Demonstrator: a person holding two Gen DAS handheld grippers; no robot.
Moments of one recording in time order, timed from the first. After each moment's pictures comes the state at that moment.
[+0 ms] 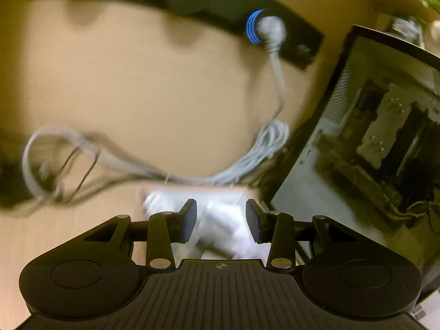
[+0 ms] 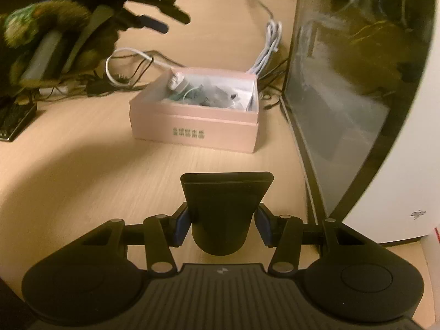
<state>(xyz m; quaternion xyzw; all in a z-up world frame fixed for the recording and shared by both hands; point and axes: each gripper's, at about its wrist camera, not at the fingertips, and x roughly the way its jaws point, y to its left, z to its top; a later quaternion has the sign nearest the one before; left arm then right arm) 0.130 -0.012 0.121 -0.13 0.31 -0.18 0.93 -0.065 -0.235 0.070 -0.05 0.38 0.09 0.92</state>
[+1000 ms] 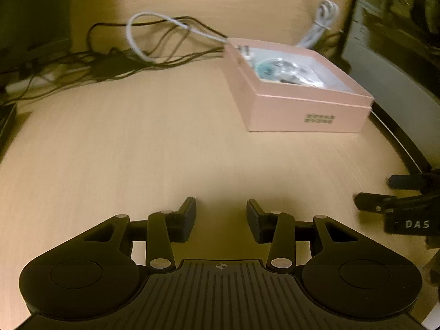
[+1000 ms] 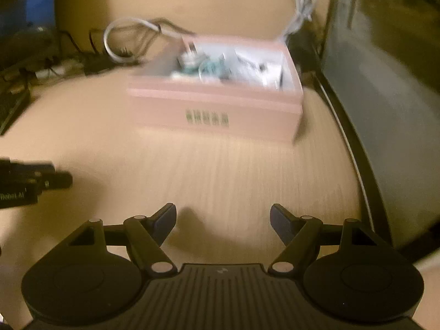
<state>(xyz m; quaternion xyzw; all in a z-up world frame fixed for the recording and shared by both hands) -0.024 0.011 0.022 -0.01 0.41 -0.05 0.91 -0.017 -0.202 0.021 -0.04 0.43 0.10 0.89</state>
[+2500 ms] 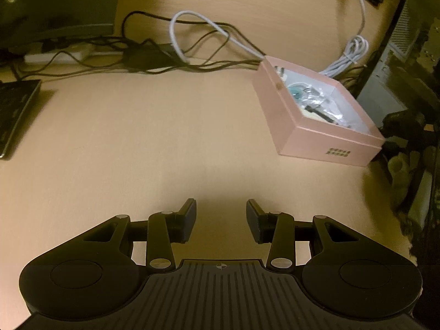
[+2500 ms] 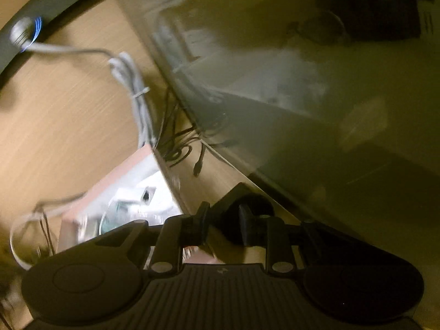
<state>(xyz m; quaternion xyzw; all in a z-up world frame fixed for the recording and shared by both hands) -0.017 0.077 0.045 -0.10 0.43 -0.03 0.90 0.107 -0.277 0.024 0.29 0.32 -0.15 0.89</state>
